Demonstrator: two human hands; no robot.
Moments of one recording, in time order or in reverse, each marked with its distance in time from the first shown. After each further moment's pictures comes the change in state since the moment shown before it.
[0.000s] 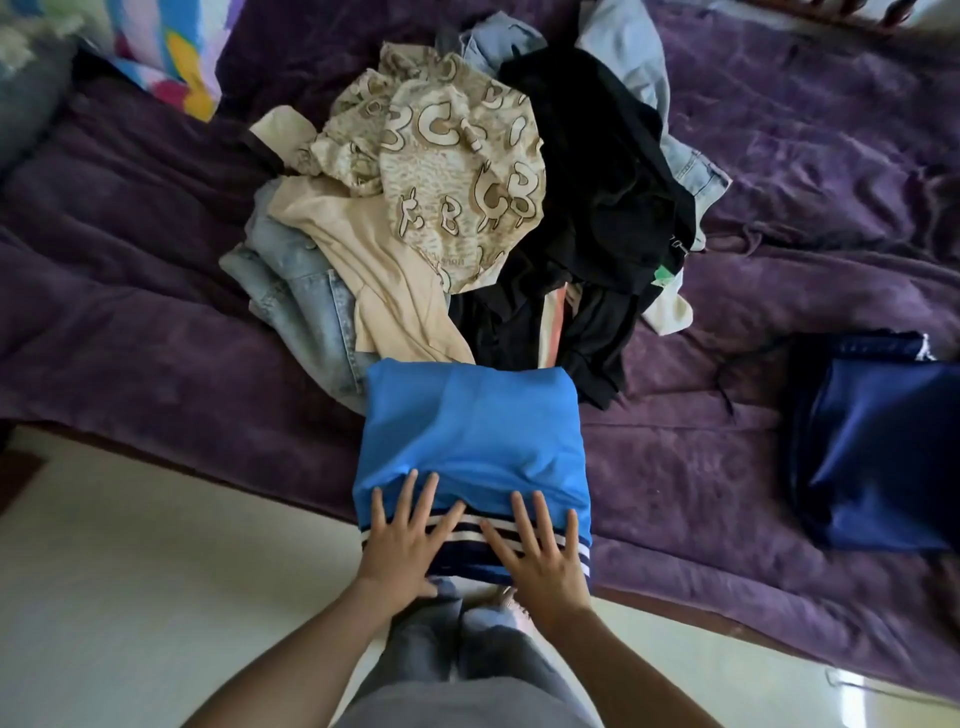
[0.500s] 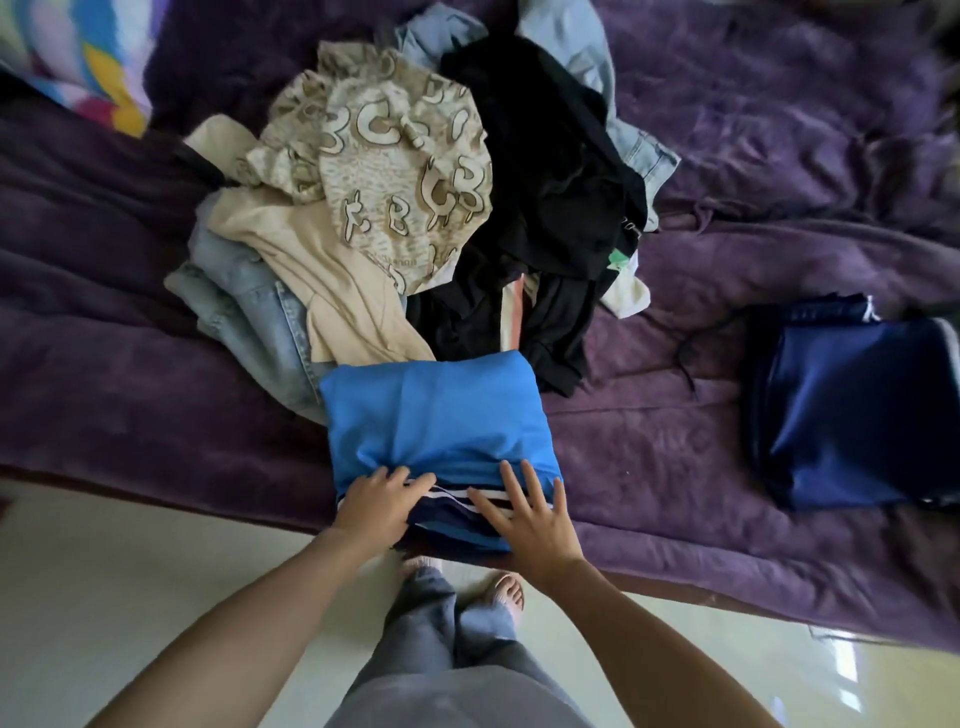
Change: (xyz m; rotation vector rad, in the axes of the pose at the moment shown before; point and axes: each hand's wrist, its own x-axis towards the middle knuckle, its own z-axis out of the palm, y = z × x) left_hand 0.033 -0.016 -0.047 -0.058 0.109 0.087; right_hand 0.009 0.033 -0.019 0.137 -0.007 0.123
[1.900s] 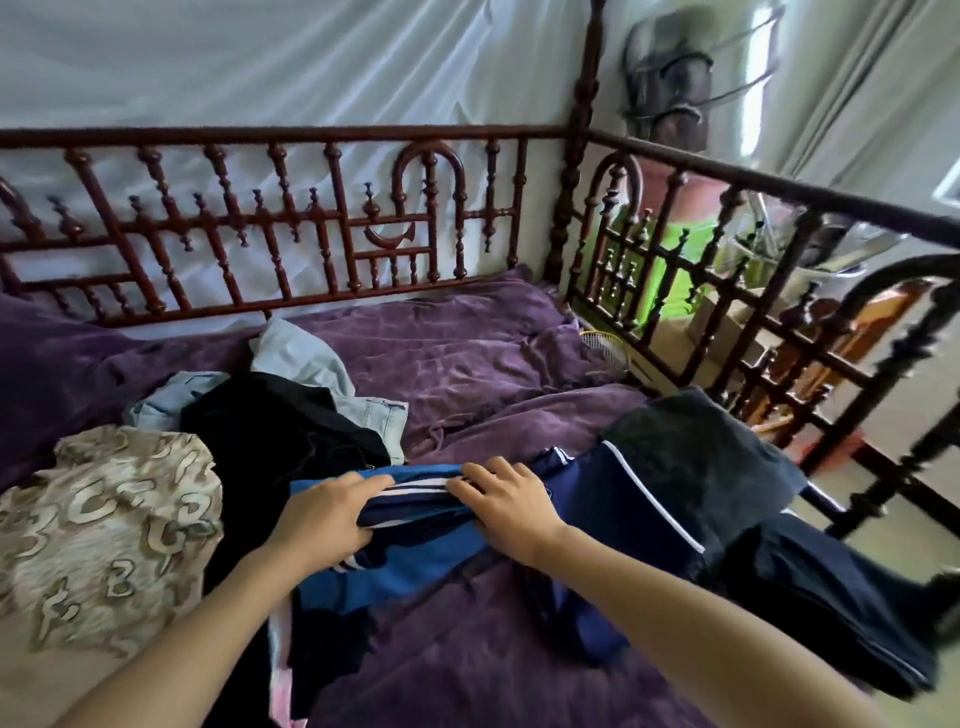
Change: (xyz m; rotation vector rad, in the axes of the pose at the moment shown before) left_hand 0.146 0.225 -0.294 0.146 0.284 0.240; right_hand -0.078 0.278 -0.214 -0.179 0.758 0.144
